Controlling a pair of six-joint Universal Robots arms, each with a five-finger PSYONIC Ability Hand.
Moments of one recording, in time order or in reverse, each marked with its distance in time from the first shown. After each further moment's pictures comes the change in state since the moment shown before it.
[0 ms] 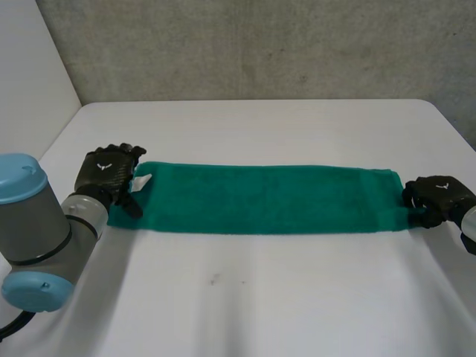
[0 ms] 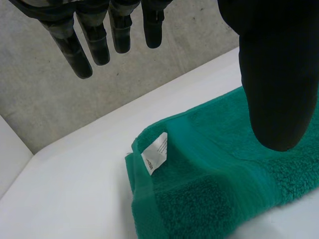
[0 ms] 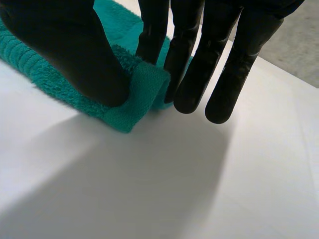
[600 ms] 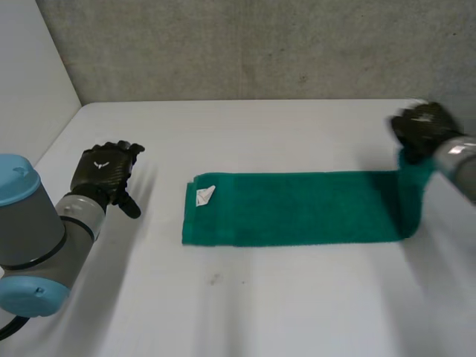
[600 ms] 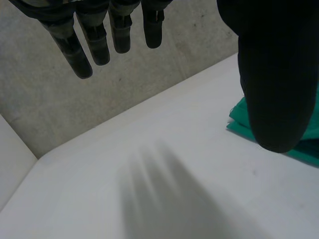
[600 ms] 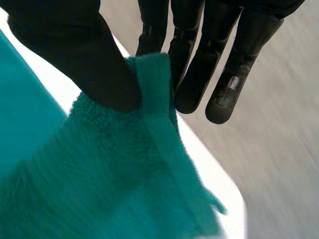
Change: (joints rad) left arm -0.002 0.049 -0.030 0.000 -0.002 -0.002; right arm 0.298 -0.108 -0.269 0.052 0.228 -0.098; left_hand 0.000 0.000 0.000 0.000 0.000; right_hand 0.042 0.000 0.003 0.005 0.034
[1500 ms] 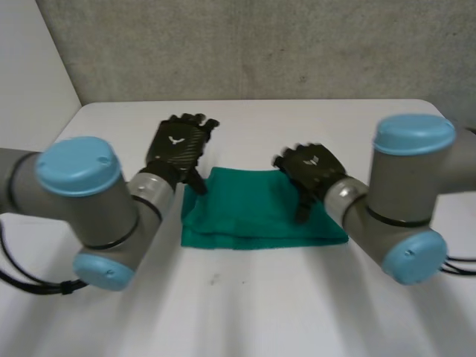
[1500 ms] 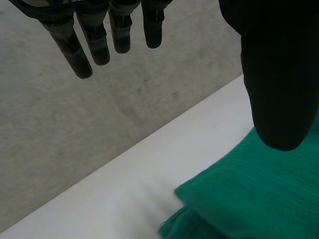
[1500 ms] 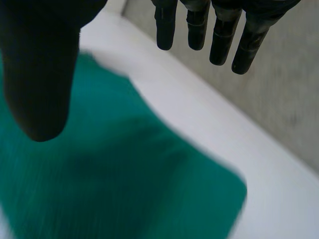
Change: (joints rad) left arm -0.255 -0.184 0.313 -0.001 0.006 0.004; right arm 0.405 0.044 0.028 0.078 0.179 0.255; left_hand 0.000 0.000 0.000 0.000 0.000; right_hand -0.771 -0.949 -0.969 -0.959 -0.926
